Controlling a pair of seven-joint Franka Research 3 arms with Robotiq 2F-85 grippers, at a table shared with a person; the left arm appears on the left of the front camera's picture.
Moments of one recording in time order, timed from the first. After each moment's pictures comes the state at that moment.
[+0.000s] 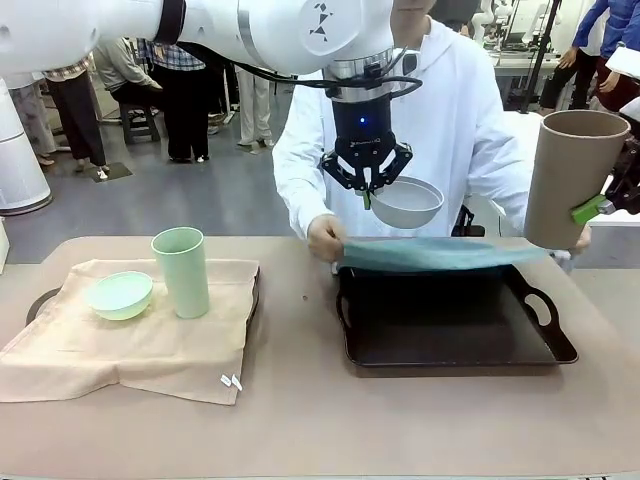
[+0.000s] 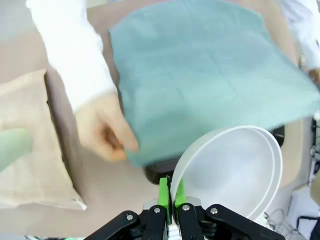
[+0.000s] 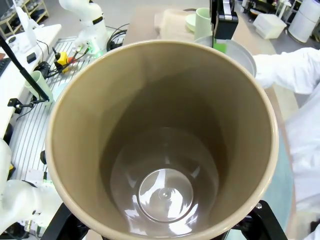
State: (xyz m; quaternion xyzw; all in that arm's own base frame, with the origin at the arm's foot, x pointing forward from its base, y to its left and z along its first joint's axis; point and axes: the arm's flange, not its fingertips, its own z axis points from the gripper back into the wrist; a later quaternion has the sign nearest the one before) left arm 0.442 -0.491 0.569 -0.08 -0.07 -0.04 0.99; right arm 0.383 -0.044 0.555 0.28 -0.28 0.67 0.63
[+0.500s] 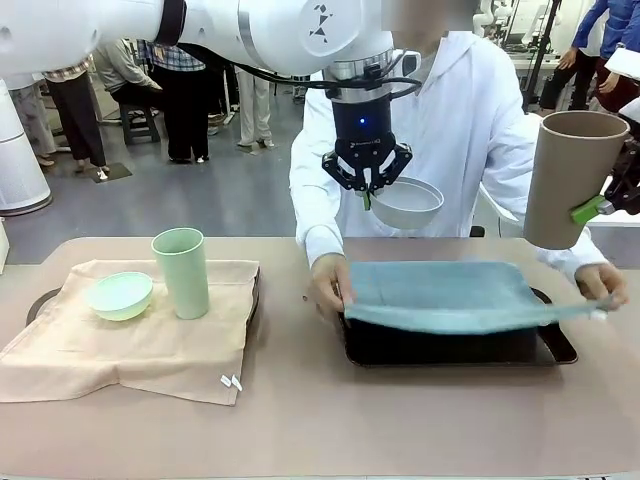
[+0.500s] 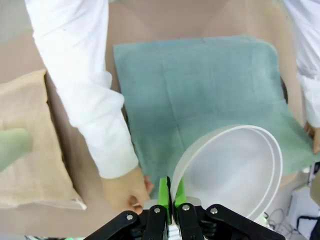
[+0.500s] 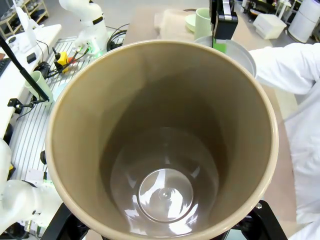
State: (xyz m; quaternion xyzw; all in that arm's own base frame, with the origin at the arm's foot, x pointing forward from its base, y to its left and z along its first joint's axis) left arm 0.442 -0.491 0.569 -0.08 -0.07 -0.04 0.99; right arm 0.383 -0.044 0.555 0.28 -0.29 0.67 0.63
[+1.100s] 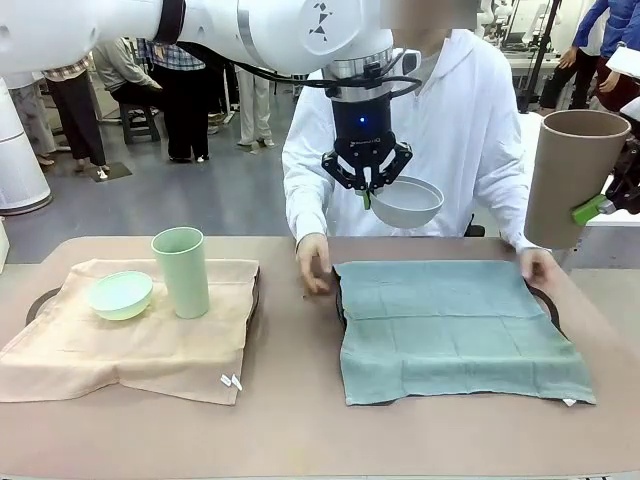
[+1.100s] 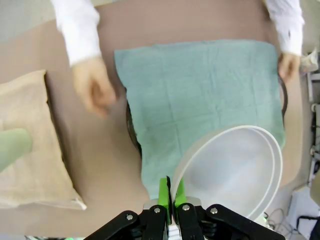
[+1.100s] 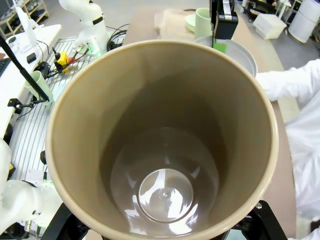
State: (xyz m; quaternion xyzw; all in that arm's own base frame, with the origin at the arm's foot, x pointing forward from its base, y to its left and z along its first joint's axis) left arm 0.442 -0.490 0.569 -0.08 -0.07 -0.04 0.99; right arm 0.383 -0.044 0.555 0.28 -0.29 0.66 0.63
